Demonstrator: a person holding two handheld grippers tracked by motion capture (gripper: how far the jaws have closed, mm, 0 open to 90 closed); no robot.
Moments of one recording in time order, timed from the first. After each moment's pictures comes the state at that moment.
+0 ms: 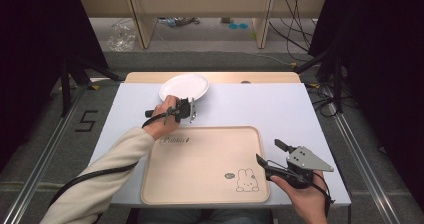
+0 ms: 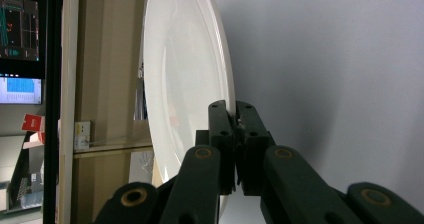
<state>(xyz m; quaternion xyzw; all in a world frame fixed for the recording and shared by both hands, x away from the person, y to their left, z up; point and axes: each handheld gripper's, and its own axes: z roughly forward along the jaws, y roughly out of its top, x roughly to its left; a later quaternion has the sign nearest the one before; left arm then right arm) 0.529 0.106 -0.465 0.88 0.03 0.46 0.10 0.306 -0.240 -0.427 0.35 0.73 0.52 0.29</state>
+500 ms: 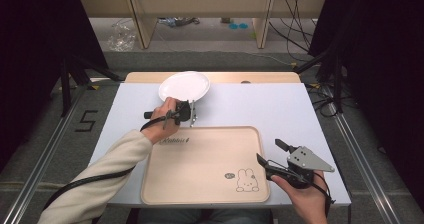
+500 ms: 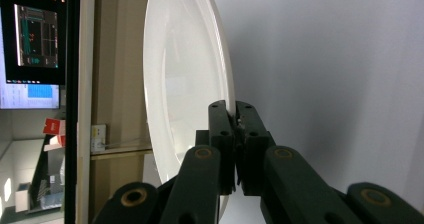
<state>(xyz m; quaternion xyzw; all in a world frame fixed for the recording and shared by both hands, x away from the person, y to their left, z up) 0.507 0.105 -0.454 0.87 0.02 0.48 0.10 0.308 -0.241 -0.427 0.34 0.72 0.52 0.30</state>
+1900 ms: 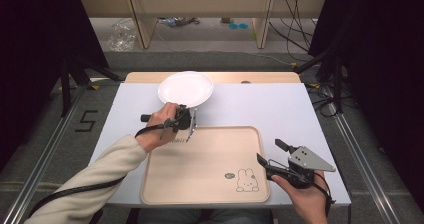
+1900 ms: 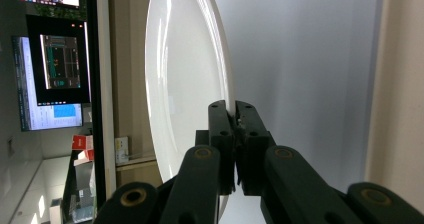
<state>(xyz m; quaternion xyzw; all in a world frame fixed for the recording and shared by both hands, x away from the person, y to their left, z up) 0.469 0.102 -0.436 0.86 -0.02 0.50 0.09 0.306 -0.241 -0.426 0.35 0.72 0.53 0.28</state>
